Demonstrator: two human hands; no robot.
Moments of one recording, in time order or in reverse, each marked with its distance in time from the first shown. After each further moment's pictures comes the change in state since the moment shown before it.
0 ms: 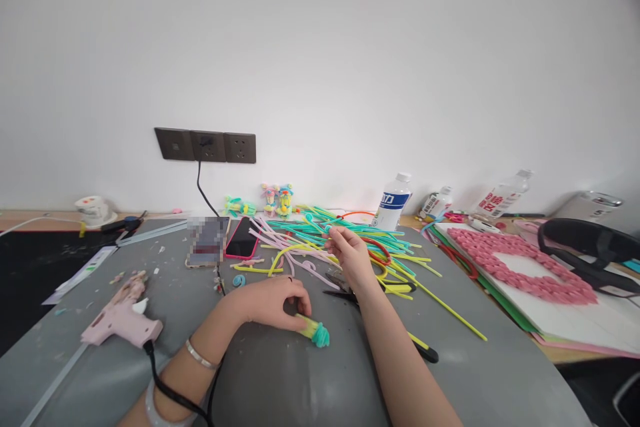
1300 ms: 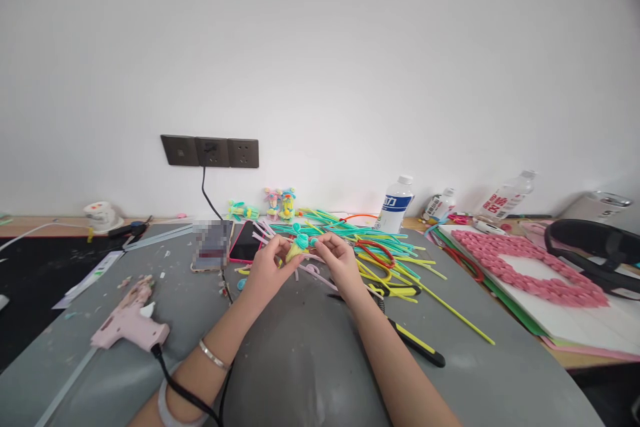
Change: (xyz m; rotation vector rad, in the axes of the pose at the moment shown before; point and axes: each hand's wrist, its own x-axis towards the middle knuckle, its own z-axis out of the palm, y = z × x) left_hand 0.016 -0.009 -0.004 -0.222 0.910 -0.118; right_hand -0.017 0.007 0.024 -0.063 -0.215 -0.110
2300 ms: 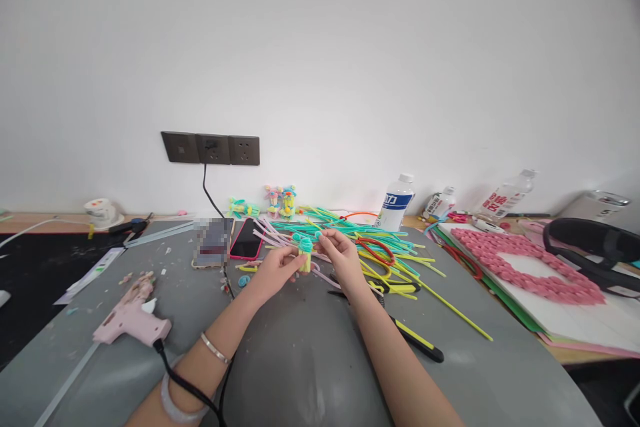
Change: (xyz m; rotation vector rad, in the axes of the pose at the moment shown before) left_hand 0.002 -0.010 0.008 -0.365 -0.314 -0.233; right_hand 0.005 0.009 -0.008 -0.033 0.102 0.025
